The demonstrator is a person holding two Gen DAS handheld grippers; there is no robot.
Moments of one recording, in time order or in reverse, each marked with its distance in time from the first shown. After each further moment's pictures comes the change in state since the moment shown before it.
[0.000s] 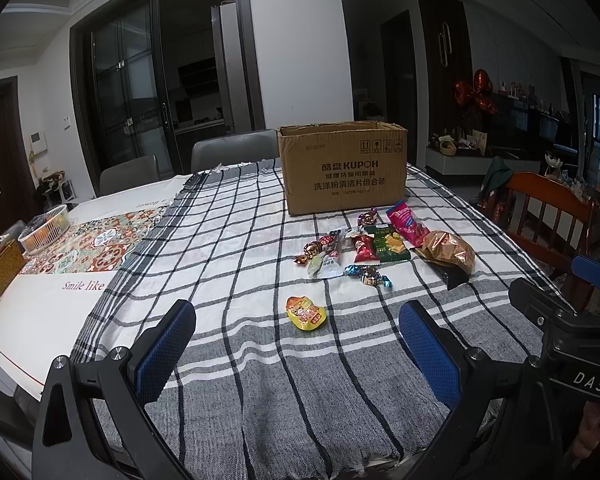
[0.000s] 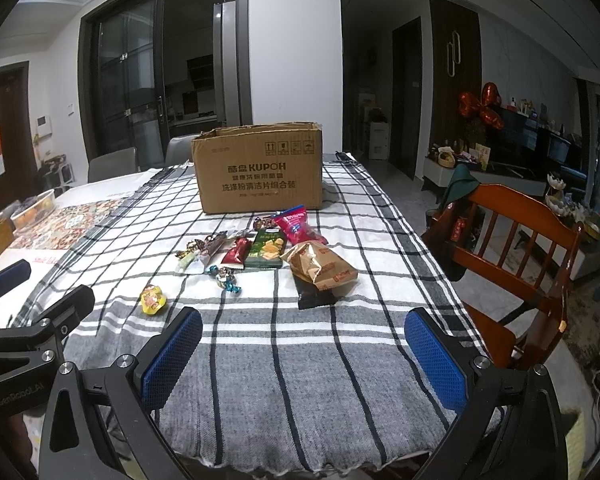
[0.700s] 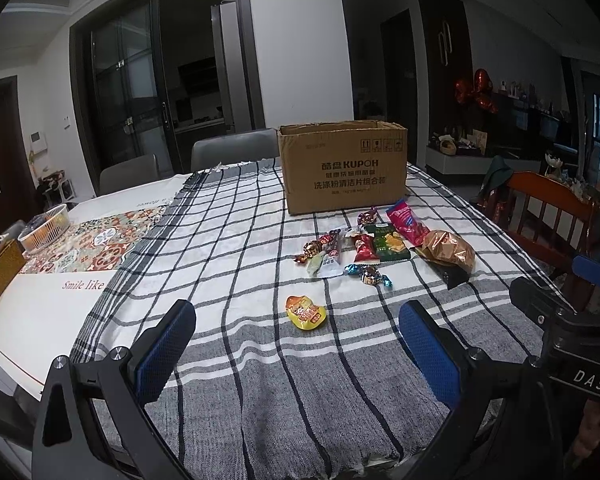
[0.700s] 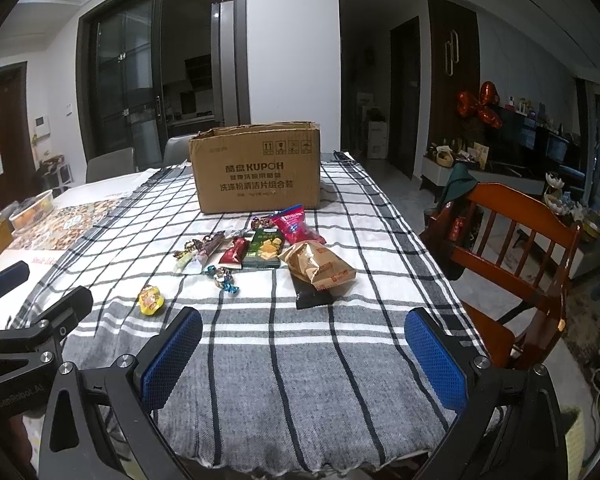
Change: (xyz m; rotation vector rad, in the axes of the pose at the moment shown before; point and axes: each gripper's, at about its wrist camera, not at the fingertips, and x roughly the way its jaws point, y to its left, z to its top) left arm 0.000 0.000 0.001 0.001 0.002 0.001; right arm 0.000 -0.001 0.001 0.000 0.002 0.000
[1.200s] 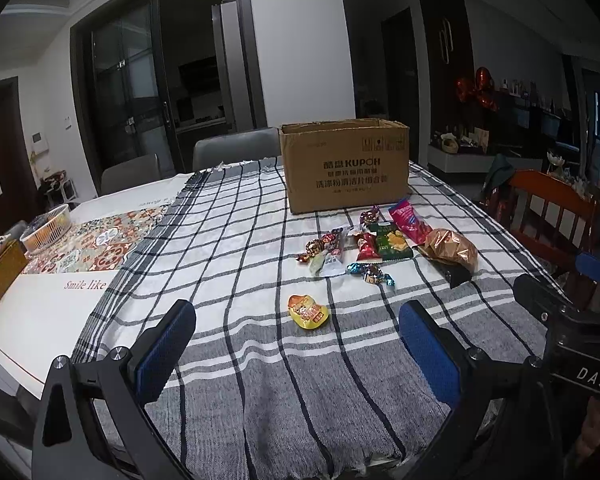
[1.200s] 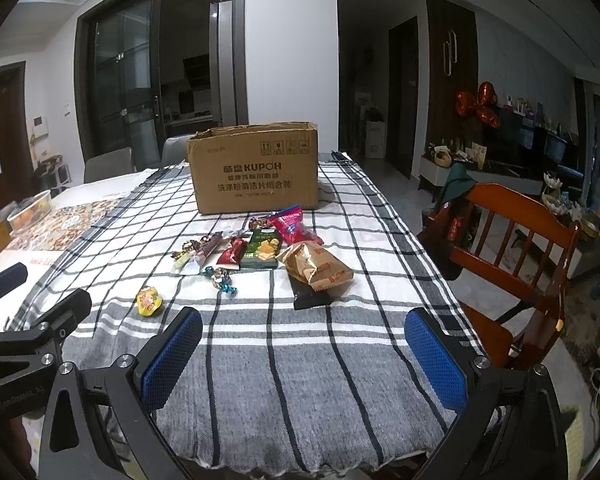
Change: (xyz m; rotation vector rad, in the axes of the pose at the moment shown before) left arm 0.000 0.000 0.000 0.003 0.000 0.006; right arm 0.001 -0.001 0.001 0.001 0.001 -0.001
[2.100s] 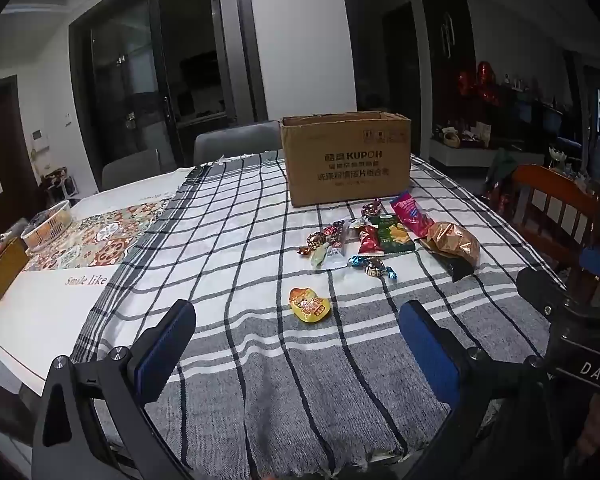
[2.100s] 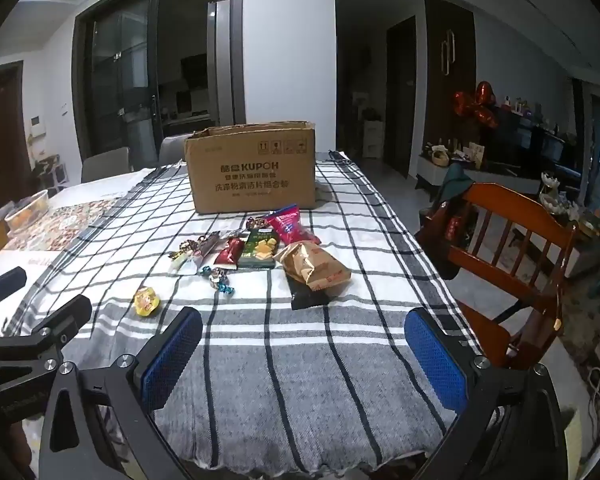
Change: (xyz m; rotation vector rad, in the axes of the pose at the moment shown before) left arm 0.003 0.000 -0.003 0.002 0.012 0.003; right arm 0.002 0.001 -0.001 -0.002 -0.004 -0.012
